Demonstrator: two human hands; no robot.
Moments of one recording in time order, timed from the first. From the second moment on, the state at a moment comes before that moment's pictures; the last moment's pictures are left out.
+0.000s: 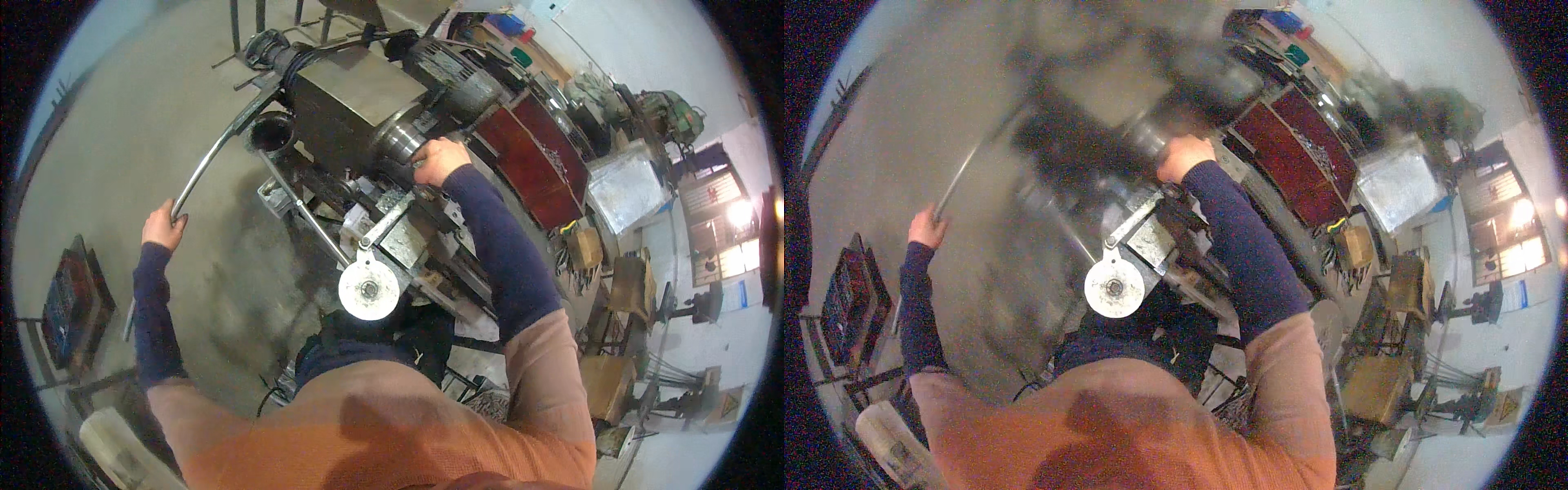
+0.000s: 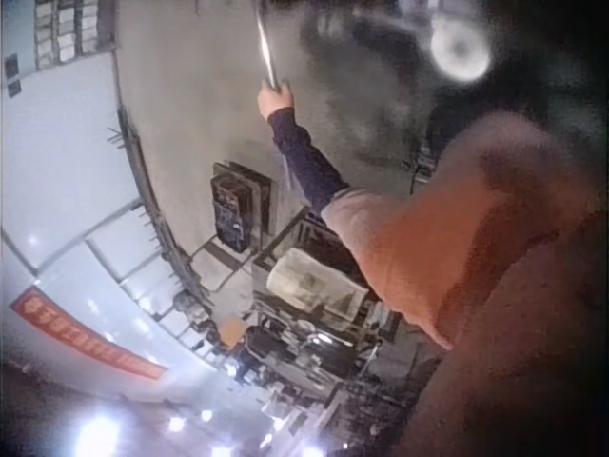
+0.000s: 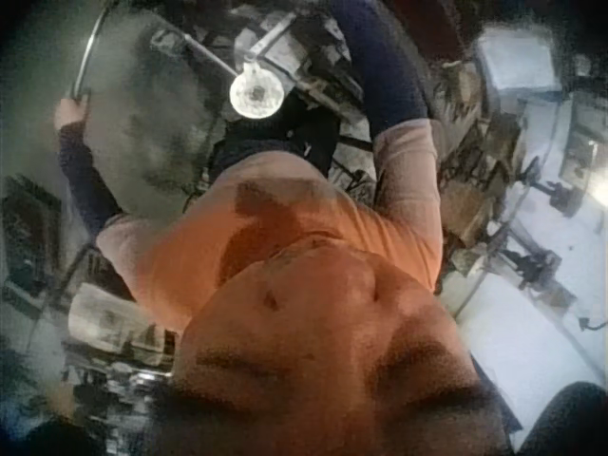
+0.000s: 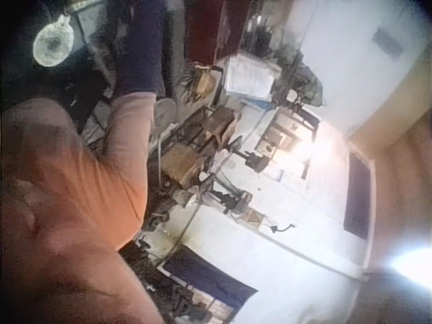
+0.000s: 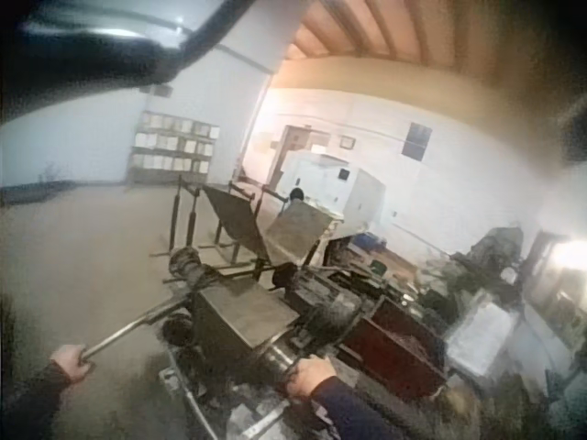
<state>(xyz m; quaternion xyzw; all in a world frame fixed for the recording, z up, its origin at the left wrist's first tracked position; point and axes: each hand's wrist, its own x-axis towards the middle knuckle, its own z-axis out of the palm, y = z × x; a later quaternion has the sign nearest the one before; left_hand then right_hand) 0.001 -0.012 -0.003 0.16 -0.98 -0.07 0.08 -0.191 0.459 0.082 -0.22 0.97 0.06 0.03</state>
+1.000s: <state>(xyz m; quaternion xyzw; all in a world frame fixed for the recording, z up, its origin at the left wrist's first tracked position) -0.192 0.071 -0.202 0.11 -0.99 -0.01 -0.11 0.020 0.662 0.090 -0.09 0.97 -0.12 -0.18</state>
